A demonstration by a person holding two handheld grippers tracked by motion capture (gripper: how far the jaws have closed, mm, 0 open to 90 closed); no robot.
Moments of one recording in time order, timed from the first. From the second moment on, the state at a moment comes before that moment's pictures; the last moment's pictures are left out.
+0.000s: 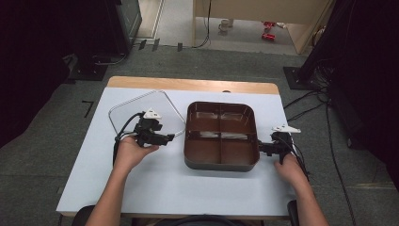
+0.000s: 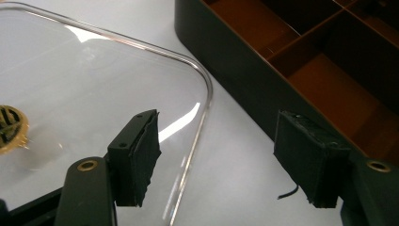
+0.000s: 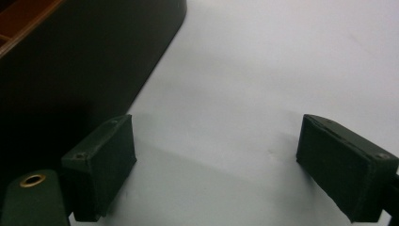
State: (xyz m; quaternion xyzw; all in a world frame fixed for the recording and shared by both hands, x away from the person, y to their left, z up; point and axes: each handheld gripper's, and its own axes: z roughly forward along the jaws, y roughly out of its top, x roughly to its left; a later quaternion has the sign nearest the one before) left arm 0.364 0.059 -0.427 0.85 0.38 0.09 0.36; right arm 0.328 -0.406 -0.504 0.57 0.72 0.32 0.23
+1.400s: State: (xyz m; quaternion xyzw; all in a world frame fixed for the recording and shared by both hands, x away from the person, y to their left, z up) left arm 0.451 0.112 -0.446 0.82 0.45 0.14 0.33; right arm 0.328 -0.406 -0.504 0.57 0.72 0.32 0.23
